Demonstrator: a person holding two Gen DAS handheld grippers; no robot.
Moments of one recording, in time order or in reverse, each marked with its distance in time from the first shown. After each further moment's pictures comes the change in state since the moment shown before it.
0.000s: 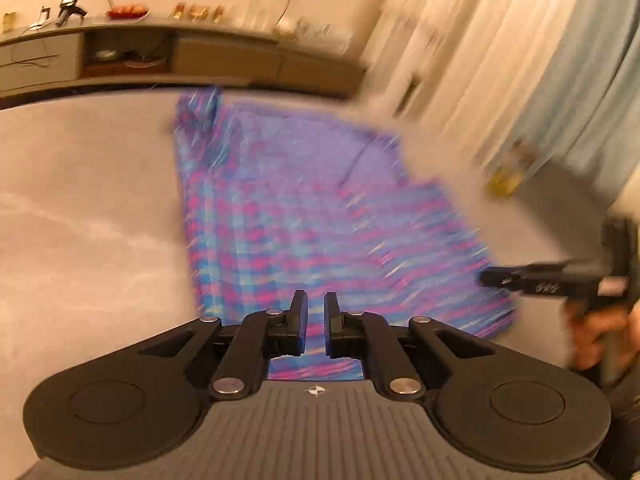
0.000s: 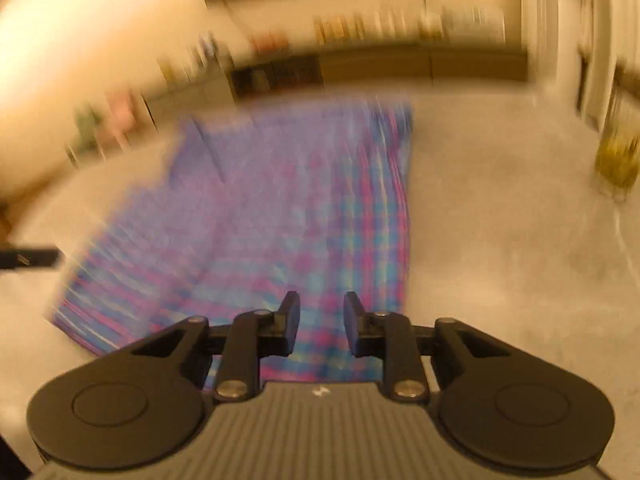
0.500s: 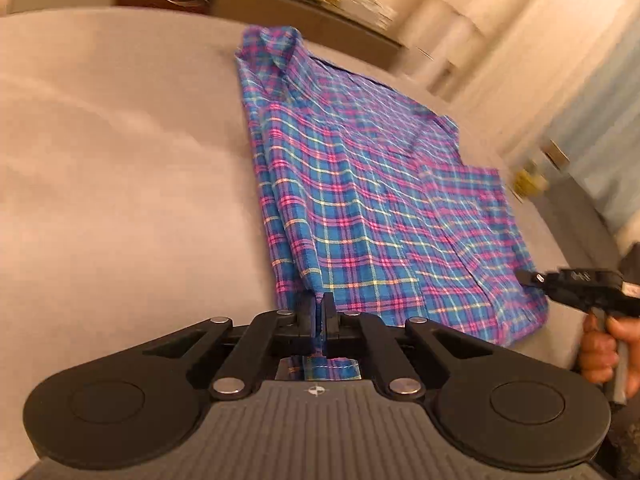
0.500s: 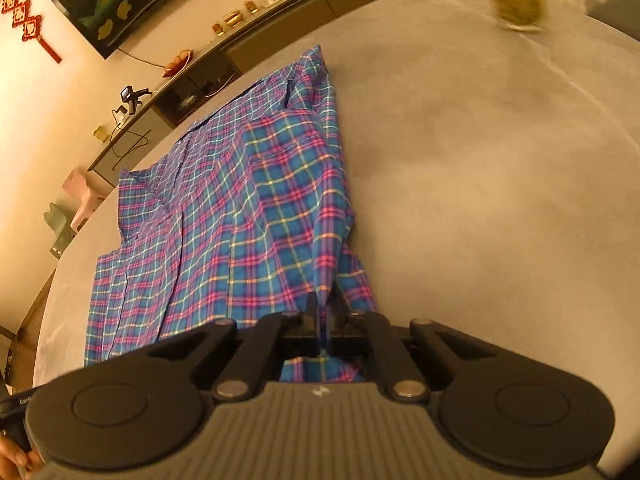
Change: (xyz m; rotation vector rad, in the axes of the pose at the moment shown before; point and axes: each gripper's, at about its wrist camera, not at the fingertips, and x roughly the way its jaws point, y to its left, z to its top) left arm 0.020 0.044 -0.018 -0.184 0.018 -0.032; right arm -0.015 -0.035 -0.028 0.405 0.028 0.066
